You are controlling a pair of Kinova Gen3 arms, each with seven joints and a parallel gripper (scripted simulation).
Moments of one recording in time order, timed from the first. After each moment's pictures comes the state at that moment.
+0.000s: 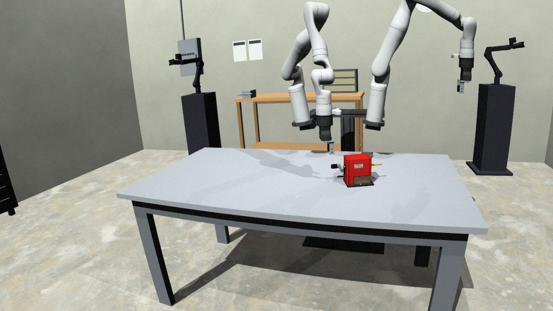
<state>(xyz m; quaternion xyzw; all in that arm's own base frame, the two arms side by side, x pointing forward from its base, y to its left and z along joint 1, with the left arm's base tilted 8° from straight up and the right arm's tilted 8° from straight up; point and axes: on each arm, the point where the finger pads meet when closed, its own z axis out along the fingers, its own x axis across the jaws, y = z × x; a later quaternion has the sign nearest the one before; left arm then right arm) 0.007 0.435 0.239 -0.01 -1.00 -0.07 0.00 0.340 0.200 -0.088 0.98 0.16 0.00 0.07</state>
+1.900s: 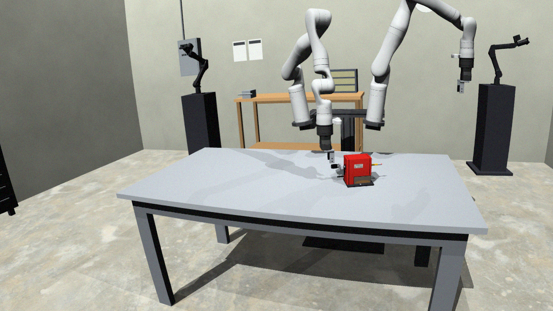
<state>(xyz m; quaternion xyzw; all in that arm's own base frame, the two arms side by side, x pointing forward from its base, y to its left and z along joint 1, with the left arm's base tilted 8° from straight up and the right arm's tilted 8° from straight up) 0.007 0.435 0.239 -0.01 -1.00 -0.07 0.00 0.341 0.194 -0.130 0.98 0.16 0.00 0.07</state>
